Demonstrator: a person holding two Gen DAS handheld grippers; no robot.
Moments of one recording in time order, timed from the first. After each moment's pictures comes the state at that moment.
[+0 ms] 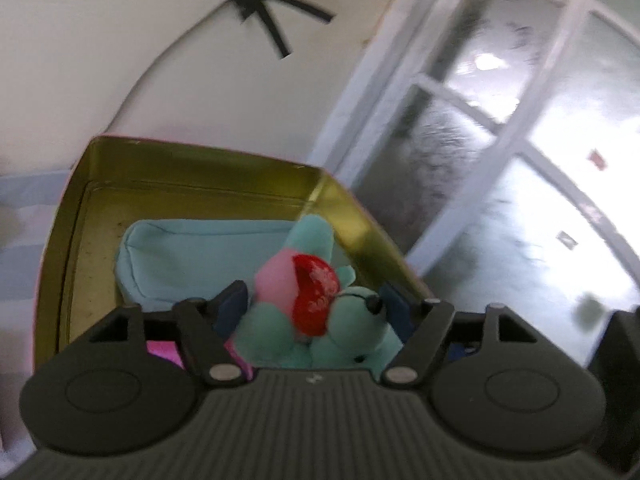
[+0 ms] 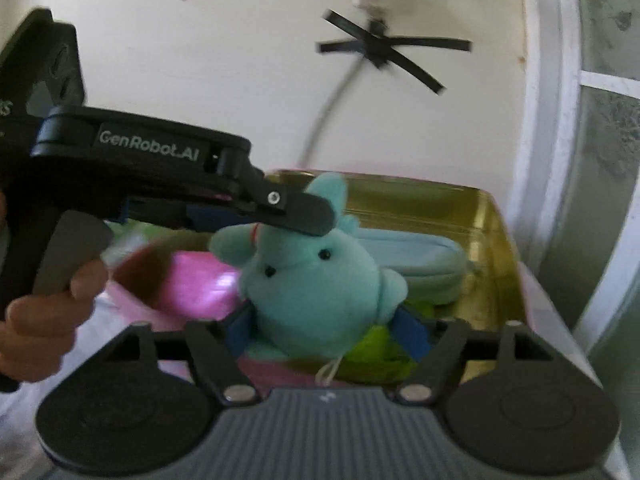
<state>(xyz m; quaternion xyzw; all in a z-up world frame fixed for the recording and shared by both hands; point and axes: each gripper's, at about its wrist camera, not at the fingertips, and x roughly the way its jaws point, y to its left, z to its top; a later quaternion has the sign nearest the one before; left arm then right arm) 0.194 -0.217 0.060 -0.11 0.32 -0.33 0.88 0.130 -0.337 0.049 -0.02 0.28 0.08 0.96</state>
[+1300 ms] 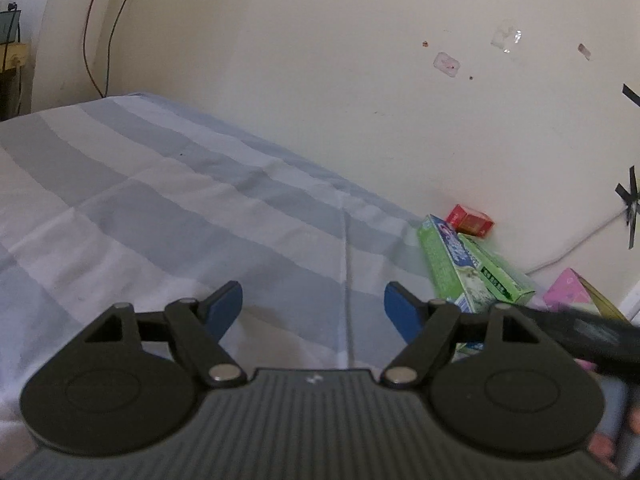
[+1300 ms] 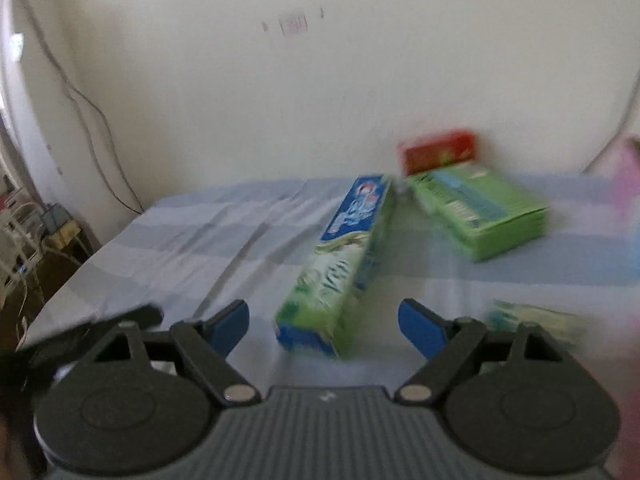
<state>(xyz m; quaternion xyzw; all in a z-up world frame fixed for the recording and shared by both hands) 0.077 0.174 -0.001 -0.22 0.22 0.10 0.94 0.235 -0.023 0.004 0.06 0.35 0.26 0.90</state>
